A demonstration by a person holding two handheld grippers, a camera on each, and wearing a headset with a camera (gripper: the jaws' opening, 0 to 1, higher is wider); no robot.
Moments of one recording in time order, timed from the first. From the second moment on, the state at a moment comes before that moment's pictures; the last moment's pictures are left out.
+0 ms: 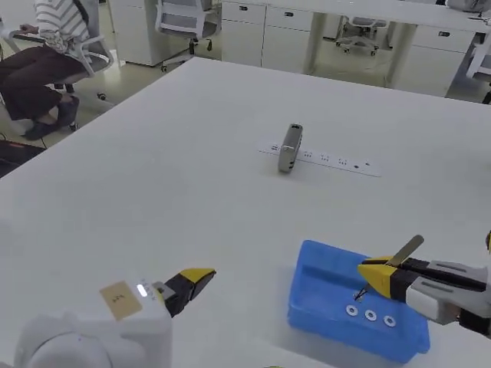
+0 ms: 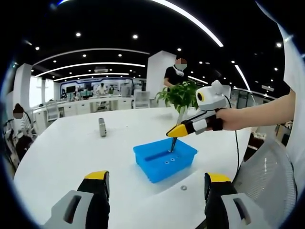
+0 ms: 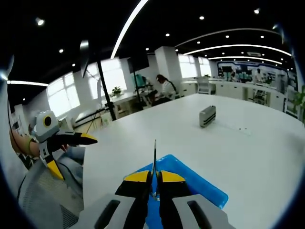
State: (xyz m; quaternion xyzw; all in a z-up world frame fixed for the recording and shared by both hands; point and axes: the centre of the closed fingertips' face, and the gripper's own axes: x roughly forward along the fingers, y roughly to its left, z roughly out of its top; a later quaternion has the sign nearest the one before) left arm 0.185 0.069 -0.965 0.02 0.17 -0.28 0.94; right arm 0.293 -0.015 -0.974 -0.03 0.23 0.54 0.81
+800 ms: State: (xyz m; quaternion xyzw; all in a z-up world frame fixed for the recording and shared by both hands) left arm 0.185 0.070 -0.965 0.02 0.17 -0.28 0.94; right arm 0.306 0.003 -1.010 -0.06 0.27 0.55 0.79
